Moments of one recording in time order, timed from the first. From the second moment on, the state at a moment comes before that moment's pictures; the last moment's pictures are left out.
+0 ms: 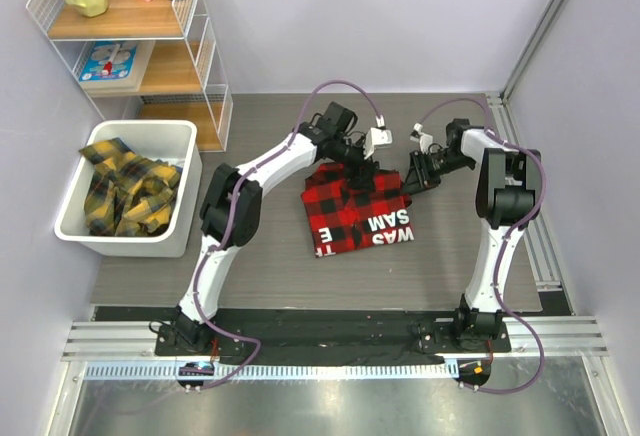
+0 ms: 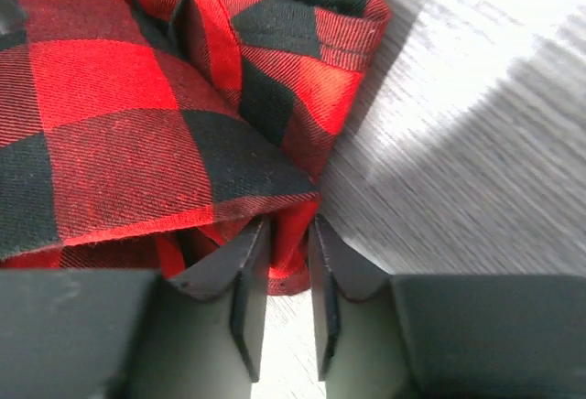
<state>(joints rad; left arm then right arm) -0.65 2.29 1.98 -0.55 0.78 0.58 -0.06 2.17 1.54 -0.87 -0.84 -0.44</state>
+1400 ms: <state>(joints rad) -0.61 2.23 1.94 -0.47 0.81 0.22 -0.01 2.15 1.42 -1.18 -0.97 -0.58</state>
